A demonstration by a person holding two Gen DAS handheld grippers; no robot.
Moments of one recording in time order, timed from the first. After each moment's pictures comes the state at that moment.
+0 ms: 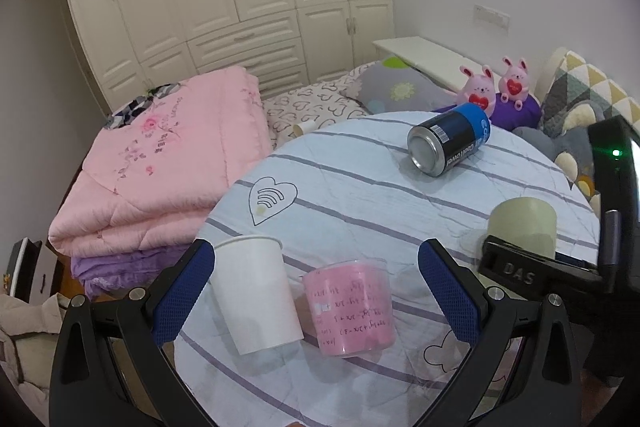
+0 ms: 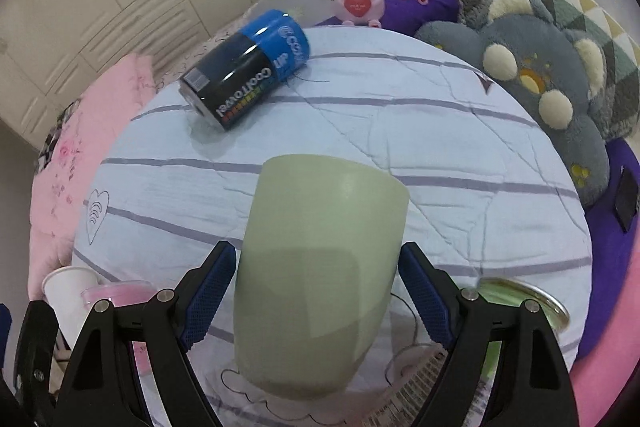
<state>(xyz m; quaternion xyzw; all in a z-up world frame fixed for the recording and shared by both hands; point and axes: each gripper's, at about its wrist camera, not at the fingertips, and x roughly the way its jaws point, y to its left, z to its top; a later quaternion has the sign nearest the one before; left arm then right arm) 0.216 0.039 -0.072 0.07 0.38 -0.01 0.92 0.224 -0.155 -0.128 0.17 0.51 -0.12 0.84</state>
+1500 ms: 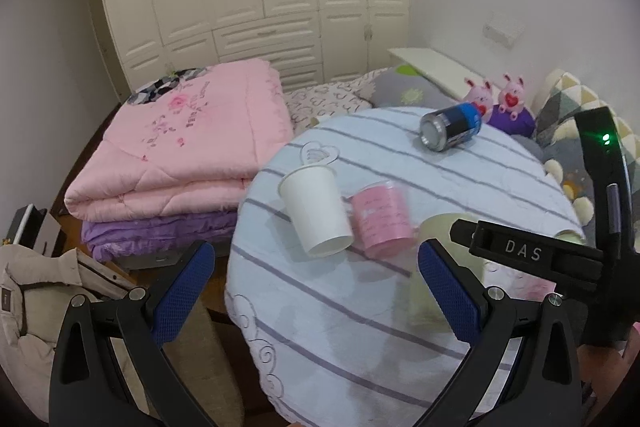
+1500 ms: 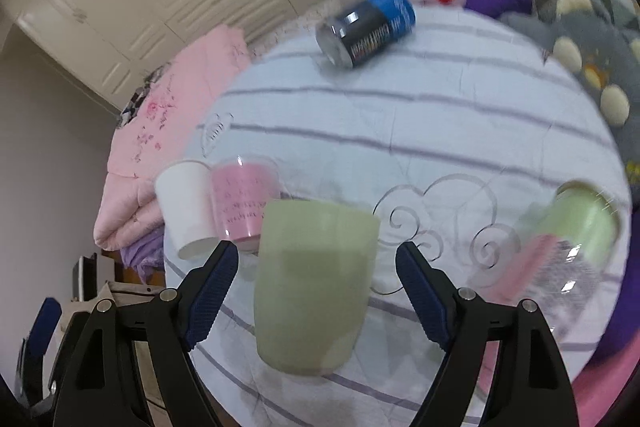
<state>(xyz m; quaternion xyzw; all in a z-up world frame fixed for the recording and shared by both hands) 0.112 0.094 -0.038 0.03 0.37 0.01 0.93 0.154 -0.110 -0.095 0.20 0.50 0.04 0.84</state>
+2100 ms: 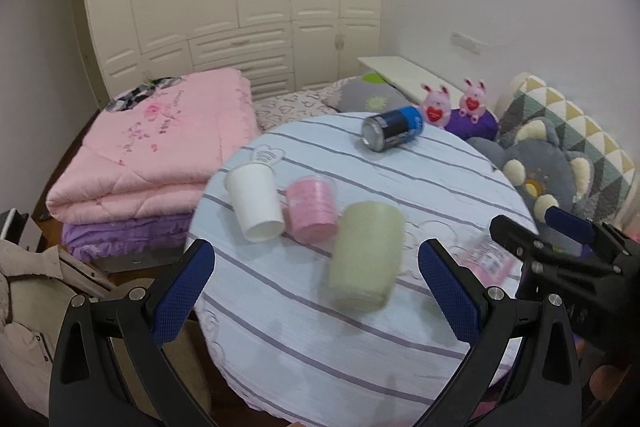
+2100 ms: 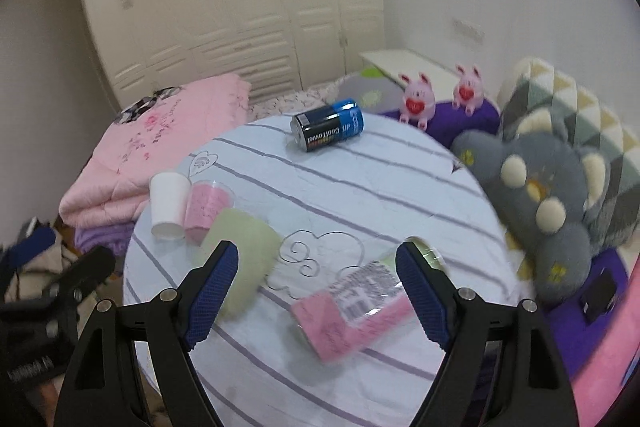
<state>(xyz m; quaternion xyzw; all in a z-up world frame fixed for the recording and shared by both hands) 0.069 0.042 -0.024 0.02 0.36 -0.04 0.93 0.069 -0.155 -0.038 0.03 0.37 0.03 0.93</state>
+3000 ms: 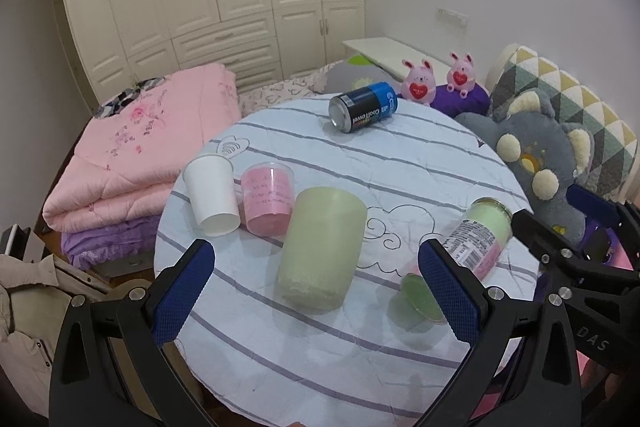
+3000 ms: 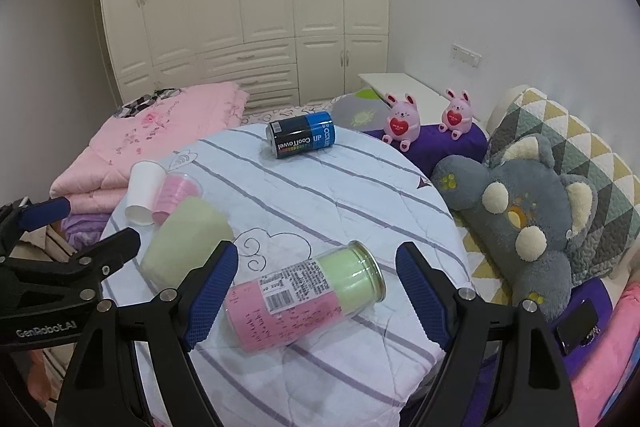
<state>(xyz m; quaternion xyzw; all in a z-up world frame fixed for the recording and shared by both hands) 0.081 -0.016 -0.046 0.05 0.38 -0.04 0.92 0.056 -0.197 -0.050 0.00 0.34 0.03 0.94</state>
